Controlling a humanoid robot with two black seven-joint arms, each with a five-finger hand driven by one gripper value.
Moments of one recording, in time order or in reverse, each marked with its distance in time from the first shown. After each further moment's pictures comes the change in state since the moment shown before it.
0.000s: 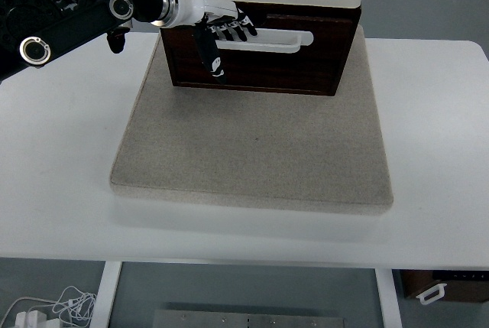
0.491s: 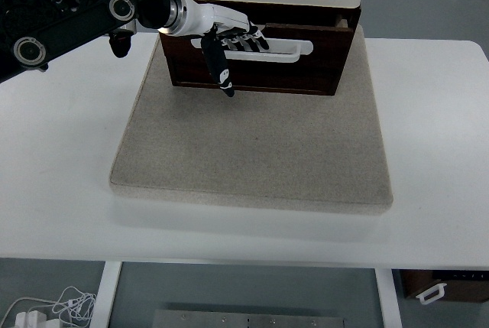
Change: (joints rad) left arm -0.007 0.026 -0.002 -0.068 -0.067 -0.045 0.028; right arm 0.000 0.000 0.000 0.000 0.000 0.000 0.000
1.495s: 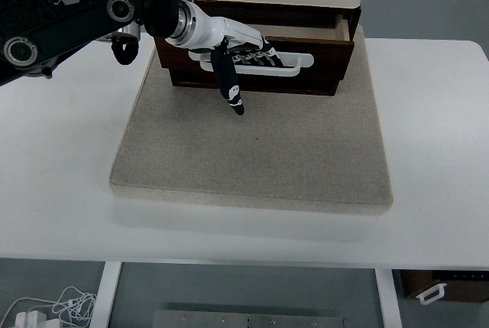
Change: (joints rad) left arm -0.004 0.004 0.000 -0.093 -0.096 -0.045 0.038; right arm 0.000 0.000 0.000 0.000 0.000 0.000 0.000
